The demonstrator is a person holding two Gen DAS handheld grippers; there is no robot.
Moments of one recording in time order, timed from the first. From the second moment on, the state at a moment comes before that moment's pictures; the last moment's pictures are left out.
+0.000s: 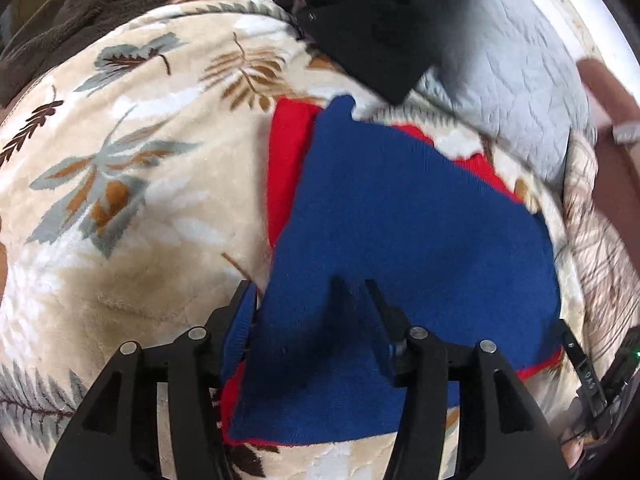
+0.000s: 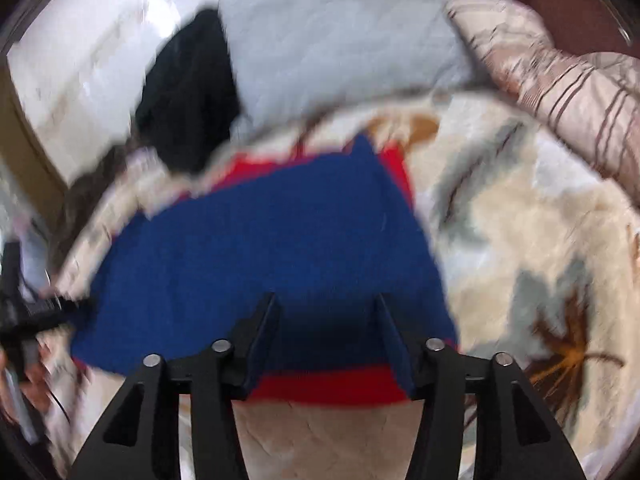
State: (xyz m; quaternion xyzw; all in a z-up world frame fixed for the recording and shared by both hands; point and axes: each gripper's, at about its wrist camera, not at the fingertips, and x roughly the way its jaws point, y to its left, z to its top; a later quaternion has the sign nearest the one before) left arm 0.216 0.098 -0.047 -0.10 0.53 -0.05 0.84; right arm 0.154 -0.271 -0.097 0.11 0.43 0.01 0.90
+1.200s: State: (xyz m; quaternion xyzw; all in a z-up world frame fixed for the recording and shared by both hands) left arm 0.236 0.189 -0.051 -0.24 0.53 -0.04 0.81; right arm 0.140 0.058 -0.132 -0.35 0.32 0.22 0.85
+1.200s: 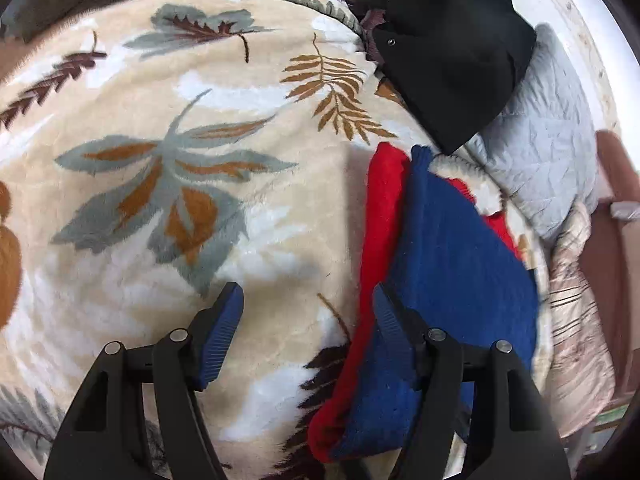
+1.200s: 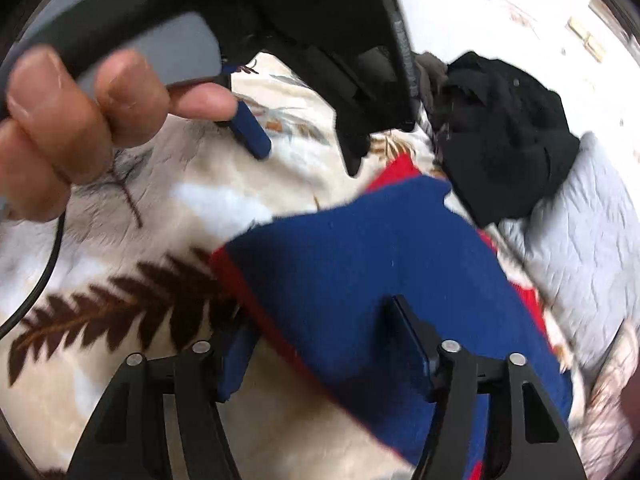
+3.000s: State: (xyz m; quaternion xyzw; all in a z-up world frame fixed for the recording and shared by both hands) left arm 0.297 -0.200 -0.041 -0.12 0.63 -0.18 0.75; right arm 0.120 -0.320 -0.100 0.22 0.32 0.07 0.92
